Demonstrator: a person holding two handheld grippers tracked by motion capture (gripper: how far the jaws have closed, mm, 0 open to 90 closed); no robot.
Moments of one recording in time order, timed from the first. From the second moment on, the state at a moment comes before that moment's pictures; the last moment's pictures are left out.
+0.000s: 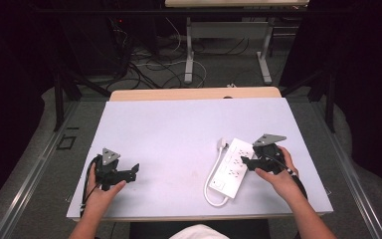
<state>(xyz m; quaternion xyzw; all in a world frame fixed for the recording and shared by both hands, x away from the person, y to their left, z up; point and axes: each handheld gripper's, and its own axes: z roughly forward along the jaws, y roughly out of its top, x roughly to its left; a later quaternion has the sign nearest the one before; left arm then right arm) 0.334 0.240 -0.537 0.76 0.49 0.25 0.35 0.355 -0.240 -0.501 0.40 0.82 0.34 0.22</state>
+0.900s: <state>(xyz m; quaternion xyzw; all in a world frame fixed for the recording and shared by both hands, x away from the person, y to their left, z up) 0.334 0.239 -0.539 0.76 0.49 0.25 0.35 0.375 -0.208 -0.493 0.35 0.87 0.30 0.18</state>
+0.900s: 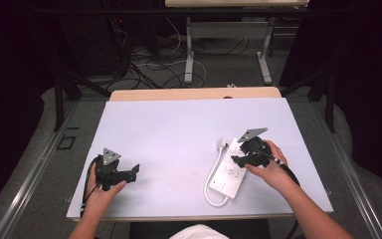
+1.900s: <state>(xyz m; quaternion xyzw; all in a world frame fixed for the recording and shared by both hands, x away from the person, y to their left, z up) 0.335 0.239 -0.539 0.76 0.49 0.24 0.35 0.408 -0.202 -0.500 0.35 0.89 0.26 0.15</state>
